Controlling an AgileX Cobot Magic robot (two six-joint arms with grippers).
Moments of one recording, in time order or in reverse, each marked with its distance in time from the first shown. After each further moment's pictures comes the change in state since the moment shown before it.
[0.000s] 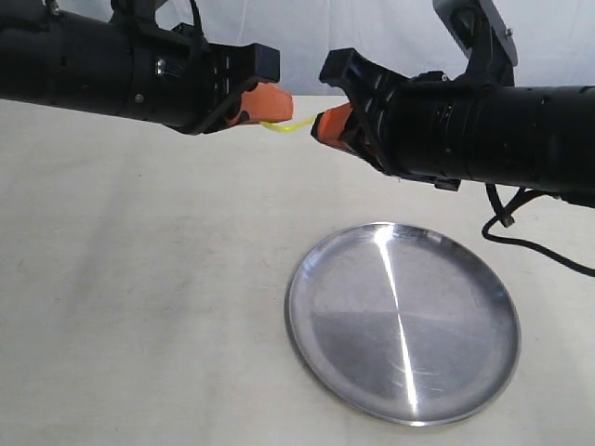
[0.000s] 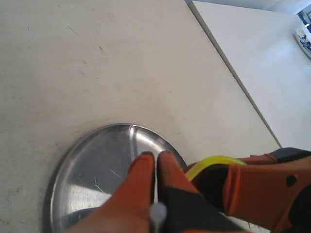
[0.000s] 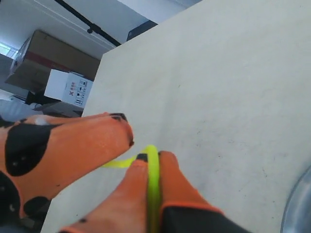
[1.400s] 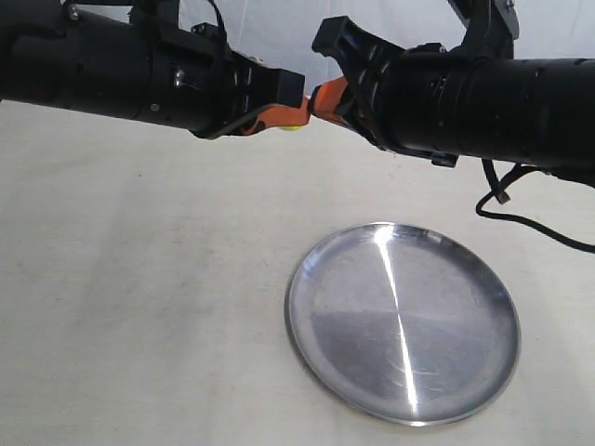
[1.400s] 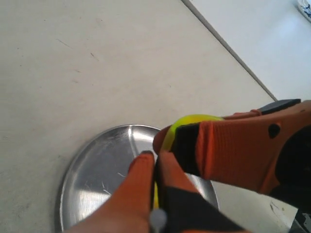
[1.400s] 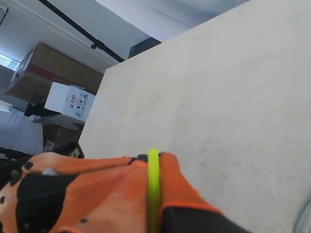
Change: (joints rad) left arm -0.074 -0.011 -0.009 0.116 -0.049 0.027; right arm 0.002 0.008 -0.058 0.012 -0.063 -0.017
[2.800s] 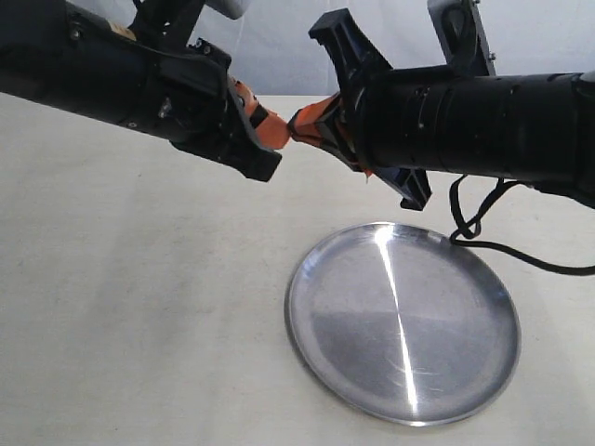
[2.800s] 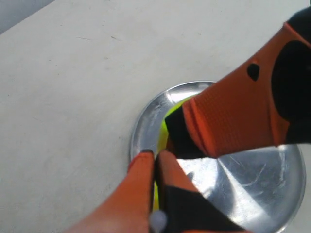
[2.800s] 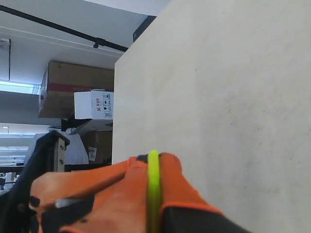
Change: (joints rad) left arm -0.021 -0.014 -0.026 0.464 0.056 0.000; right arm 0.019 0.019 0.000 -0.030 0.027 0.383
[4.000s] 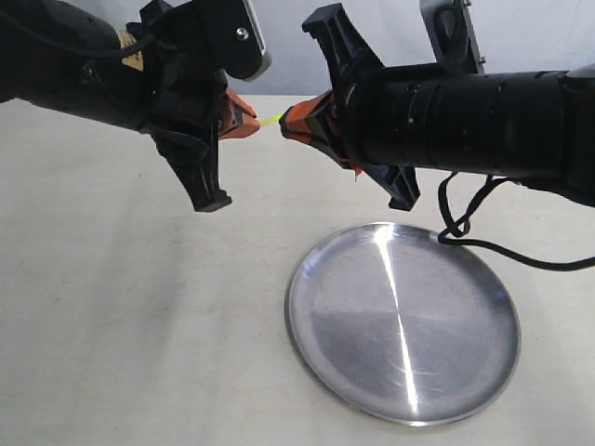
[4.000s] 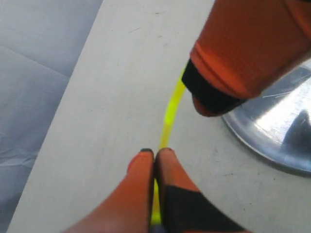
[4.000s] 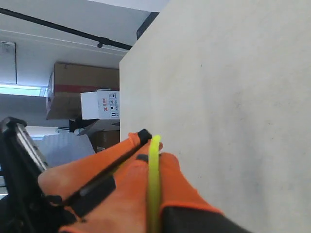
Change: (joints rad) left arm -0.040 -0.006 -0.004 0.606 -0.070 0.004; right arm 0.007 0.018 -0.010 0.020 0.006 0.026
